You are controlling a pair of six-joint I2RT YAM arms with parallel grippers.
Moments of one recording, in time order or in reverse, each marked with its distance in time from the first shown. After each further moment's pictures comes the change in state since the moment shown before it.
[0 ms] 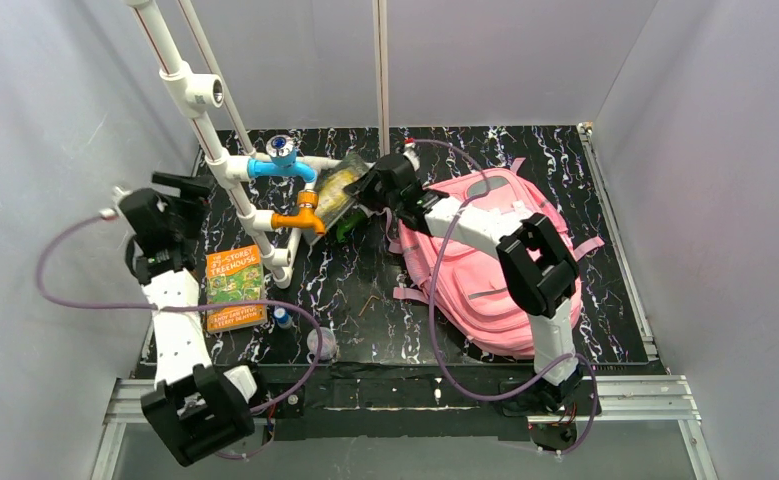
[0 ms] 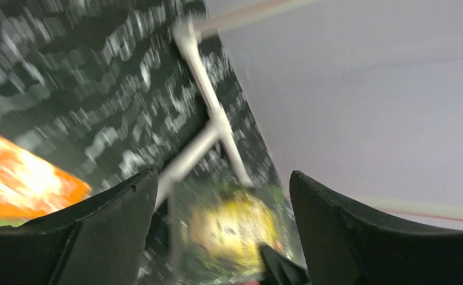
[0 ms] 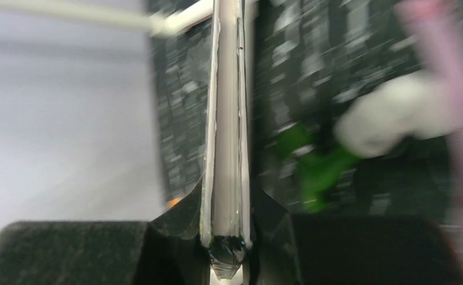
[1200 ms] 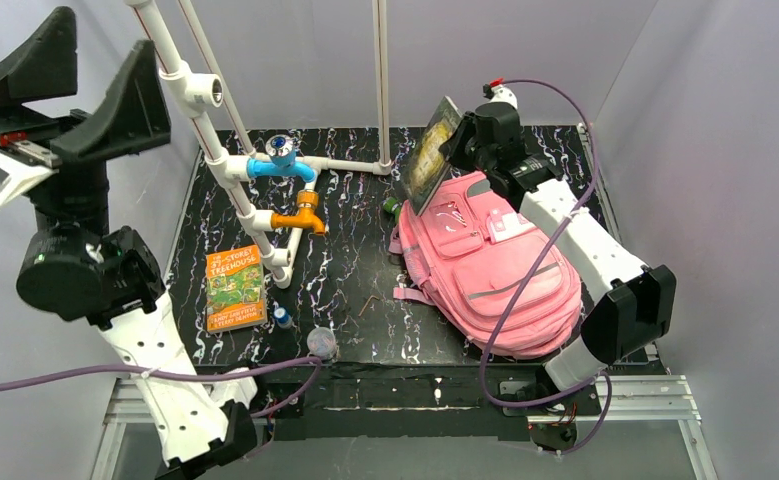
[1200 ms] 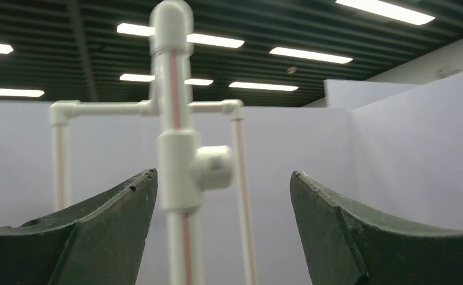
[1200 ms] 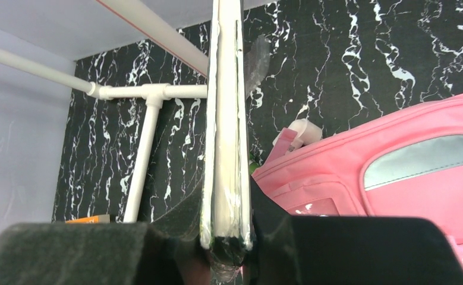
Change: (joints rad) left arm -0.002 -0.069 0.850 0.658 0.122 0.374; right arm -0.274 -0.466 0.025 -0.546 0.111 -0.634
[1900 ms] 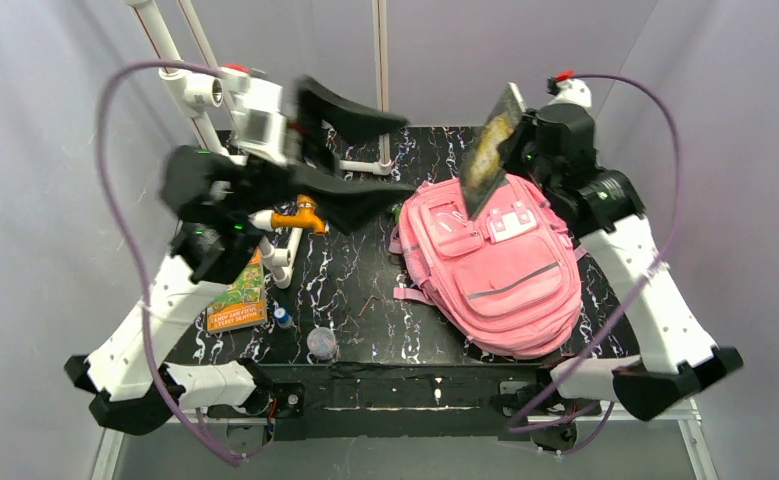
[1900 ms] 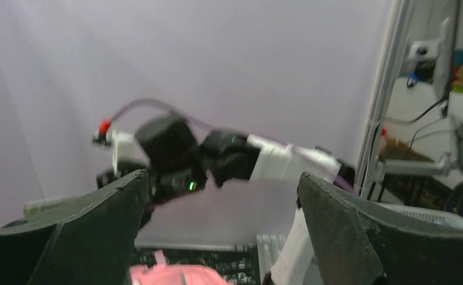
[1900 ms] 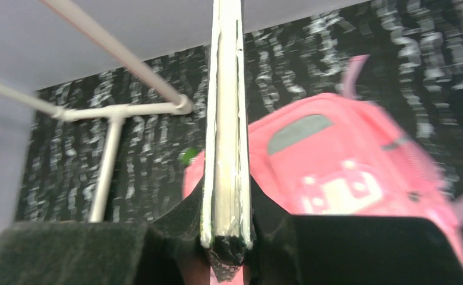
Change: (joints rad) left arm -1.140 0.158 -0.002 -0.262 0.250 0.220; right arm -0.039 -0.258 0.087 -0.296 0.128 -0.090
